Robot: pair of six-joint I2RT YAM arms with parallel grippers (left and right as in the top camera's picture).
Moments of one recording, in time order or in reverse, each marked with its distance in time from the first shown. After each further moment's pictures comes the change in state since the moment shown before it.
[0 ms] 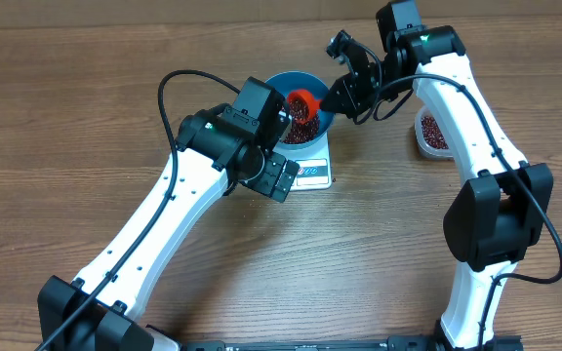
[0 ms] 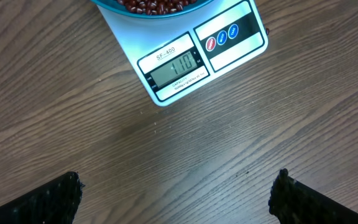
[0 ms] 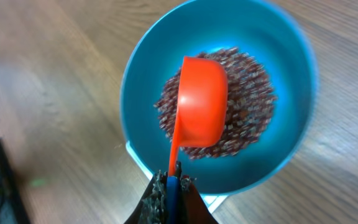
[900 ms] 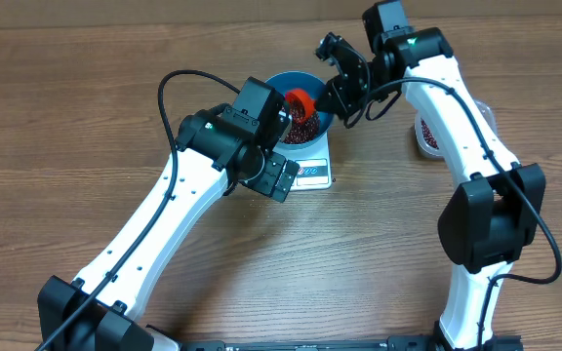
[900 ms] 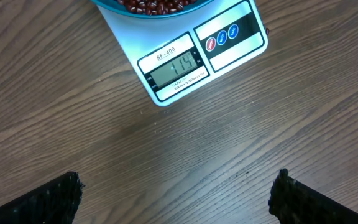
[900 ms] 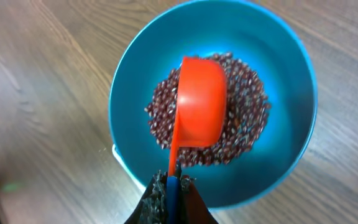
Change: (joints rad) left arm 0.000 0.000 0.000 0.000 0.000 0.000; right arm 0.049 0.000 0.000 0.037 0.084 0.008
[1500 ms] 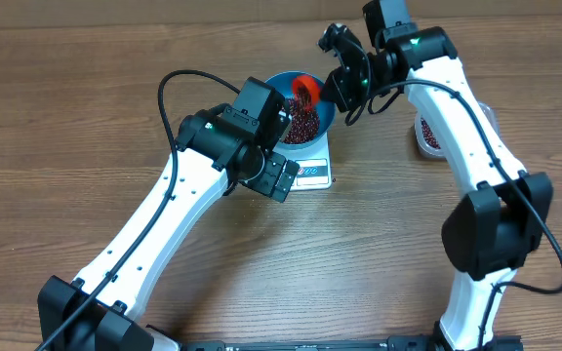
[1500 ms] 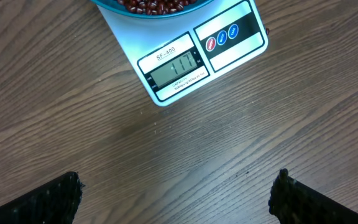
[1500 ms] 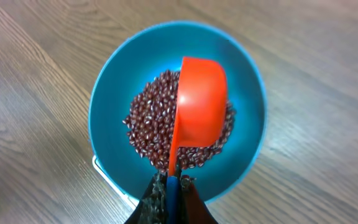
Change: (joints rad) left arm 0.000 0.000 0.000 0.000 0.000 0.000; right arm 0.003 -0.048 0.000 0.037 0.100 0.042
